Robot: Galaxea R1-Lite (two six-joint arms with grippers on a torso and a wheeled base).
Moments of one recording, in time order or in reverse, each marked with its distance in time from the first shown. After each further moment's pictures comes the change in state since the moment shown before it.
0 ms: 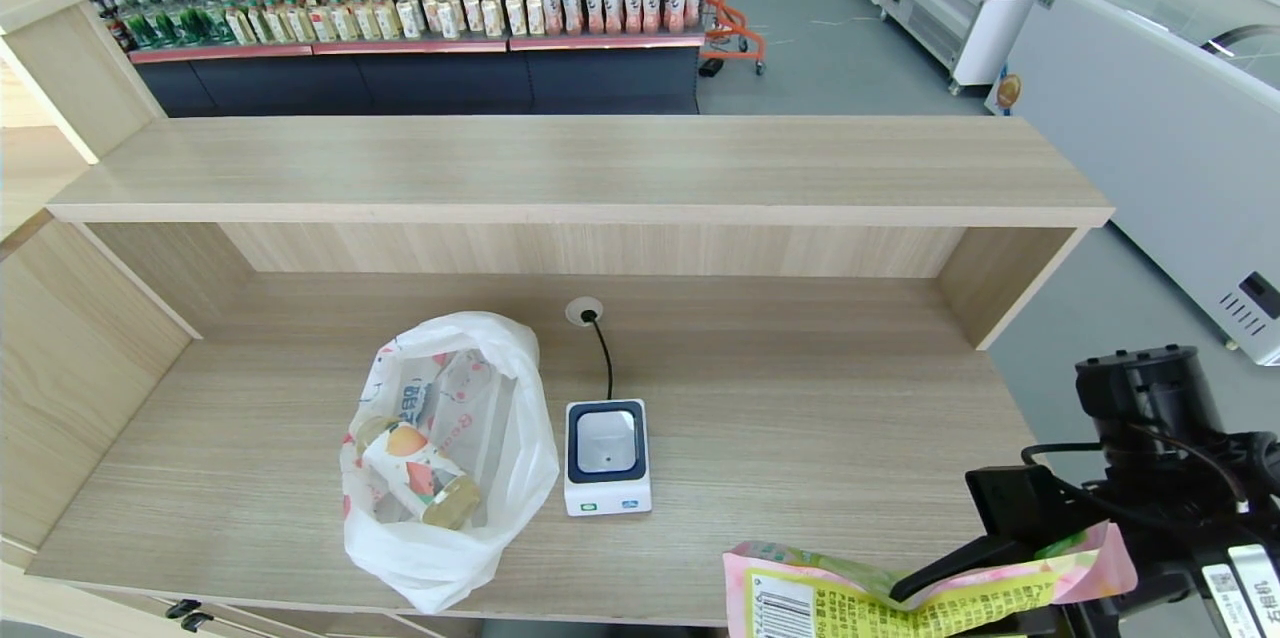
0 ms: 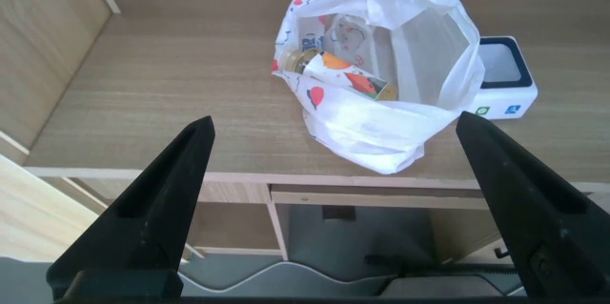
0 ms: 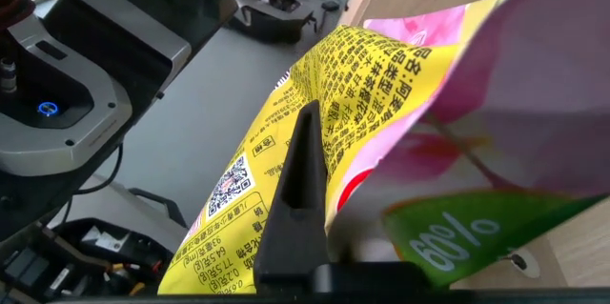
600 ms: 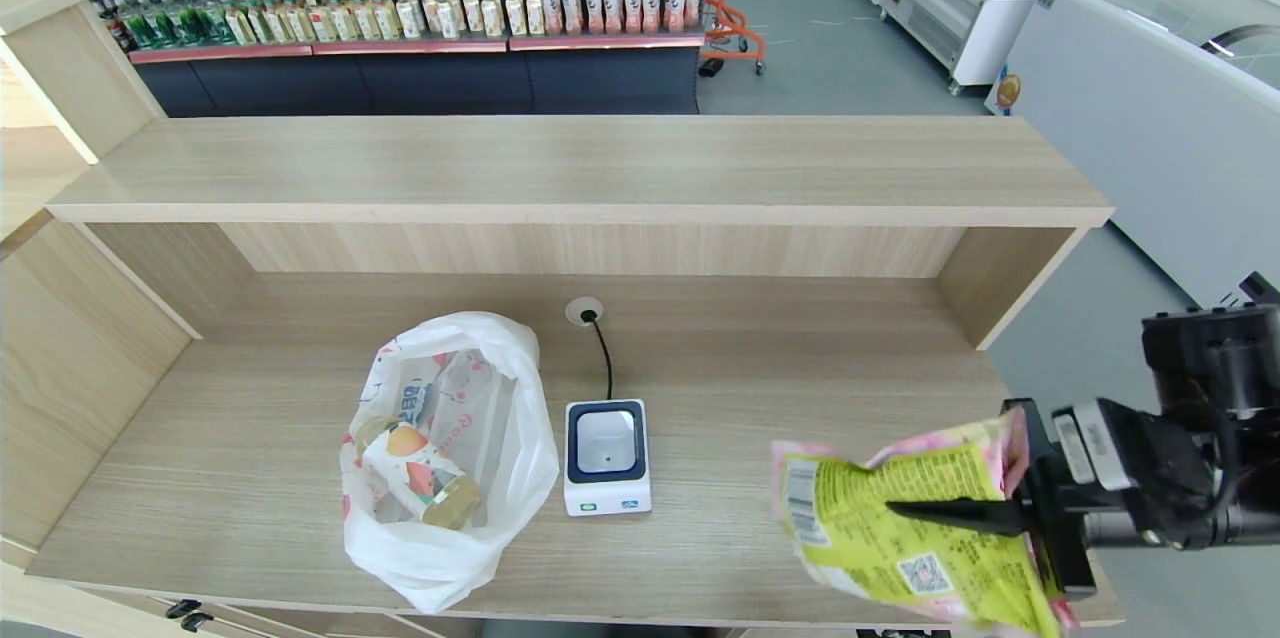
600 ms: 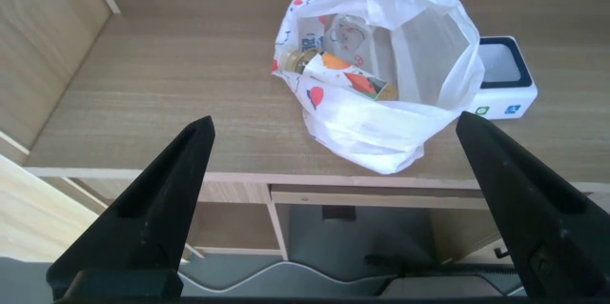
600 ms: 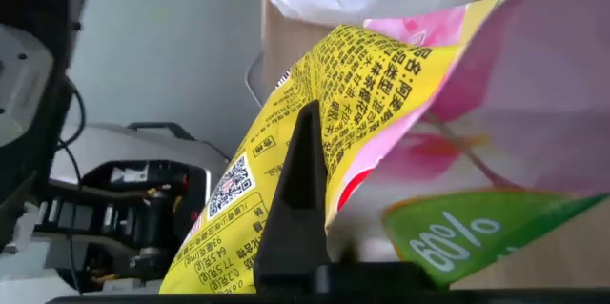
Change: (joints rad) left arm 0.000 0.000 0.000 0.000 0.000 0.000; right arm -0.087 -0.088 -0.074 0.067 -0.517 0.396
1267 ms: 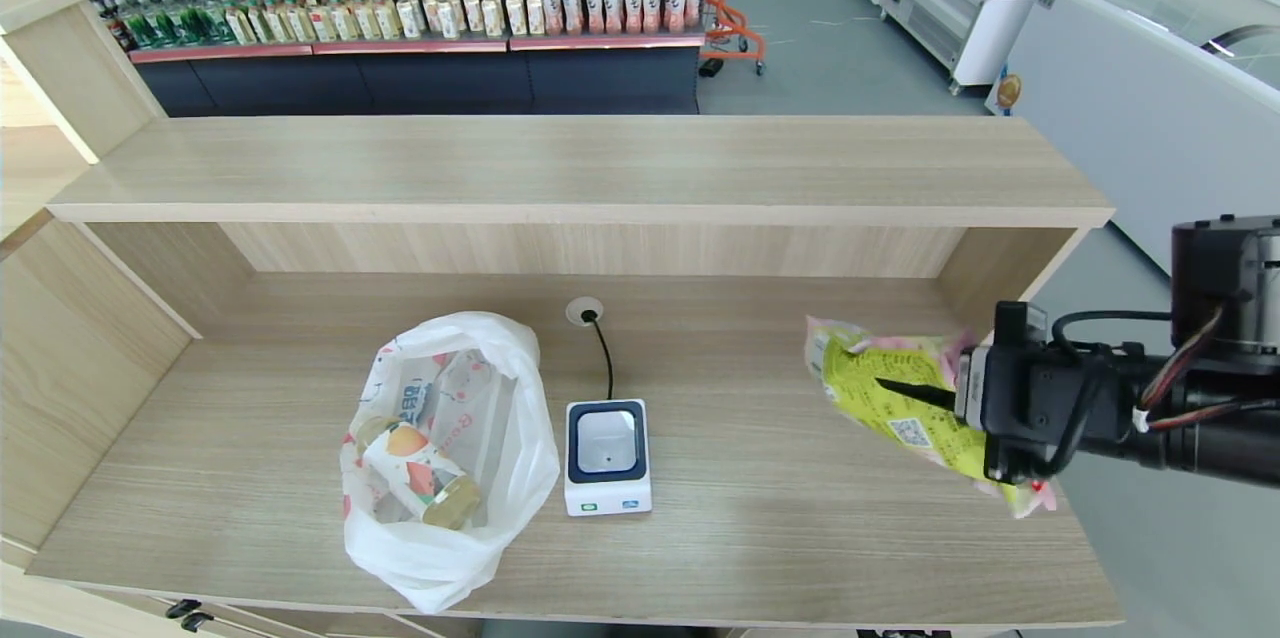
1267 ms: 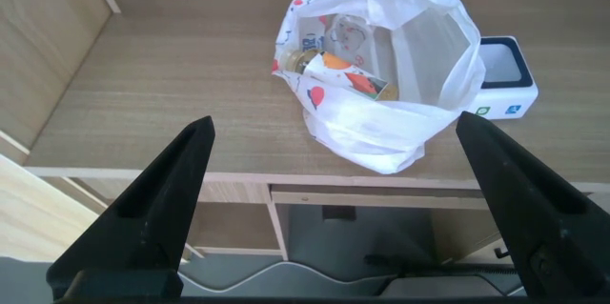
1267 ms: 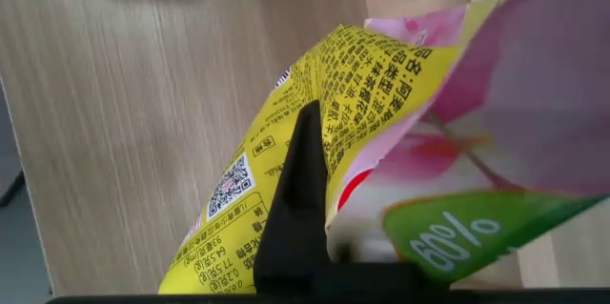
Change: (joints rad) left arm 0.000 0.000 0.000 0.000 0.000 0.000; right arm 0.170 -0.054 -0.140 -0.031 -0.559 -0.248
